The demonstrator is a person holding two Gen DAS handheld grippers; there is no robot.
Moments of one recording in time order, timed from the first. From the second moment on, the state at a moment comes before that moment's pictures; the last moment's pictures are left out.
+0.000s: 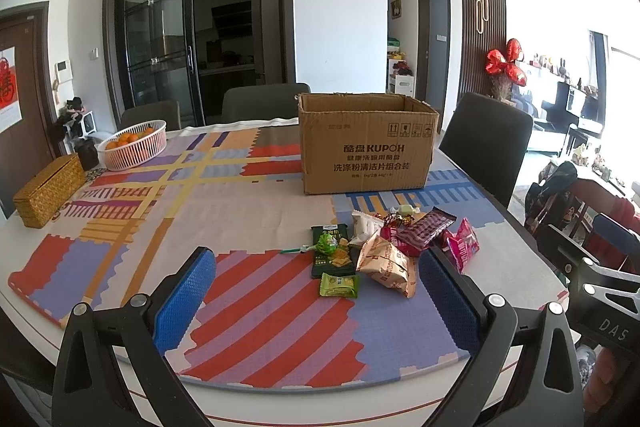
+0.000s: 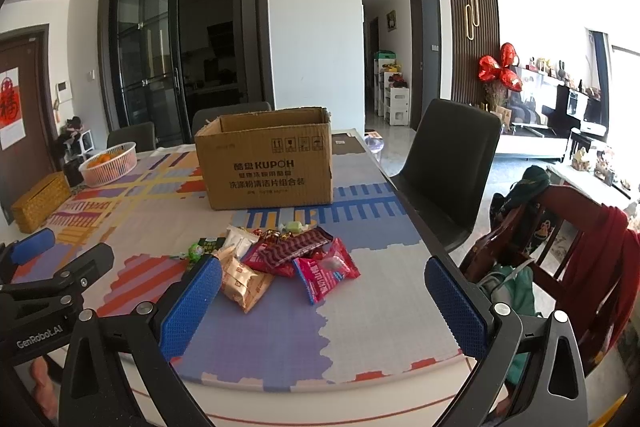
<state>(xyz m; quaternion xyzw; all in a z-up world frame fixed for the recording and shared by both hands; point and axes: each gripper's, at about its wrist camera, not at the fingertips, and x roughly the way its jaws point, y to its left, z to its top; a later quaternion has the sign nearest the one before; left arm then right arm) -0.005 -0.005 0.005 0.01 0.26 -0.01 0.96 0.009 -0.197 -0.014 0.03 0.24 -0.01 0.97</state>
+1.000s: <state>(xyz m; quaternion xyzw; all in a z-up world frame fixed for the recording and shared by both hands) 0.027 -0.010 -0.017 0.03 0.30 -0.04 0.95 0.040 -0.196 -0.042 0.02 0.29 -0.01 0.96</state>
